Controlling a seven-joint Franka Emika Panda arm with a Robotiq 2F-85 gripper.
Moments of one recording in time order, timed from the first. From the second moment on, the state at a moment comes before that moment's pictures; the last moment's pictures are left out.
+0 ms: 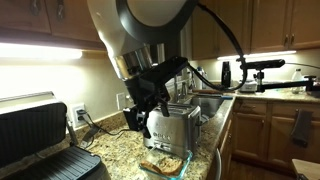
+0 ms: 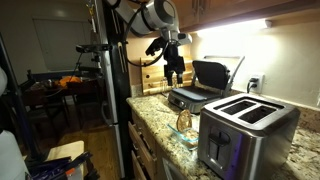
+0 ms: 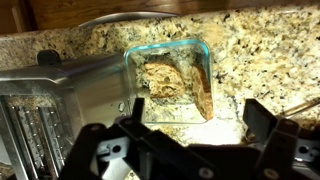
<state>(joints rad) 0.09 0.11 0.23 -1.97 -0.33 1.92 0.57</state>
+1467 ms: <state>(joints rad) 0.17 0.29 0.13 -1.88 -0.32 1.90 0.57</state>
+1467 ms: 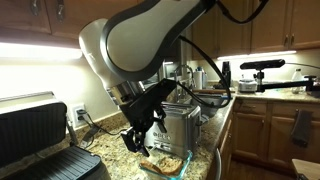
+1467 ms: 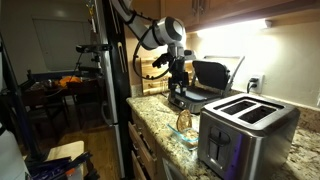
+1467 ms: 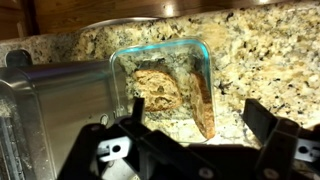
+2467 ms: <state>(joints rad) 0.19 0.39 0.10 -1.81 -0.32 1.90 0.57</state>
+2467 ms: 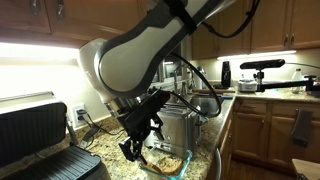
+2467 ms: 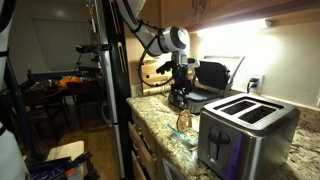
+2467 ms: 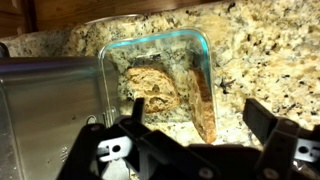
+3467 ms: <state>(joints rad) 0.21 0.54 0.06 -1.67 -0.31 1.88 0.57</state>
